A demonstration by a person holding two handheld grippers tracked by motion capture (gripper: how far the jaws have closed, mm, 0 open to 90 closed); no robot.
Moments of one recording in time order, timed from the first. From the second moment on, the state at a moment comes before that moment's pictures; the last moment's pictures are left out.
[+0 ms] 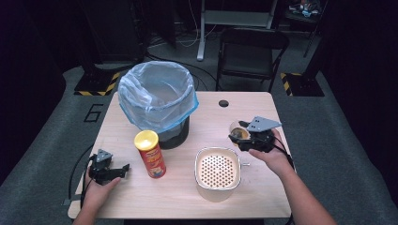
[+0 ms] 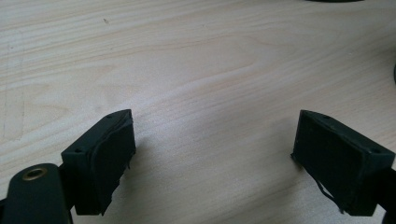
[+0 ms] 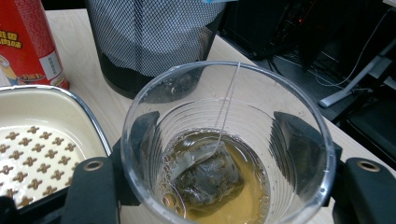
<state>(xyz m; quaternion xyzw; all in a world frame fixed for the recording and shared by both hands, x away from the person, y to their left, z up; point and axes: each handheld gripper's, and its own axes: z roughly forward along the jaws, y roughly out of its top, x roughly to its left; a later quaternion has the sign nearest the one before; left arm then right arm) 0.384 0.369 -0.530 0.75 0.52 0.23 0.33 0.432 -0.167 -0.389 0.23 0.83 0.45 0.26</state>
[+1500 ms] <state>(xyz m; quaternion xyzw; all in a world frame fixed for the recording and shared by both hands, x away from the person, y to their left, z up) 0.384 0.369 -0.530 0.75 0.52 0.23 0.33 0.432 -0.126 -0.397 0.06 0.81 0.49 0.32</state>
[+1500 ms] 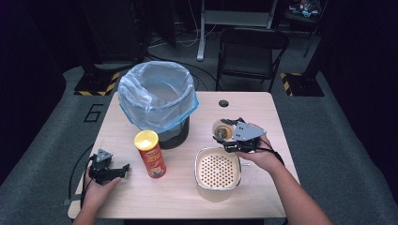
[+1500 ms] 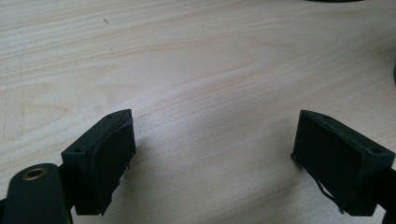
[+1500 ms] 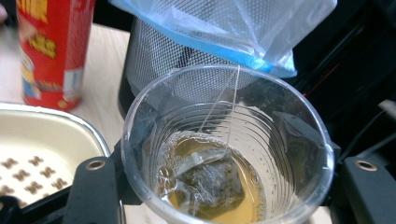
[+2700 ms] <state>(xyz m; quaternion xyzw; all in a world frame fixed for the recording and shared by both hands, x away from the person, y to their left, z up) 0.384 0.368 -0.531 0.75 0.52 0.23 0.34 0.365 -0.092 -0.431 -0.33 0.65 0.14 0.67</state>
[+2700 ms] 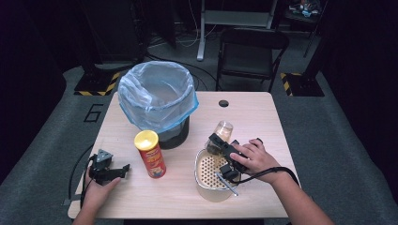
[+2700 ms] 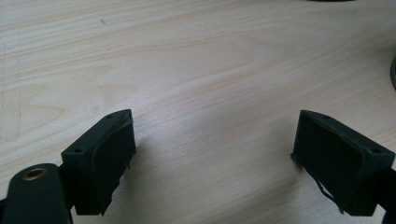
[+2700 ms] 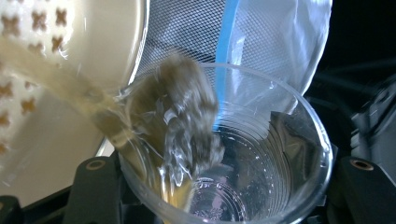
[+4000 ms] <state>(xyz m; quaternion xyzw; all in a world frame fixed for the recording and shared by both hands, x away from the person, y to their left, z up) 0.384 0.368 -0.531 0.75 0.52 0.23 0.34 0.352 -0.089 -0.426 -0.38 0.61 0.10 0.68</state>
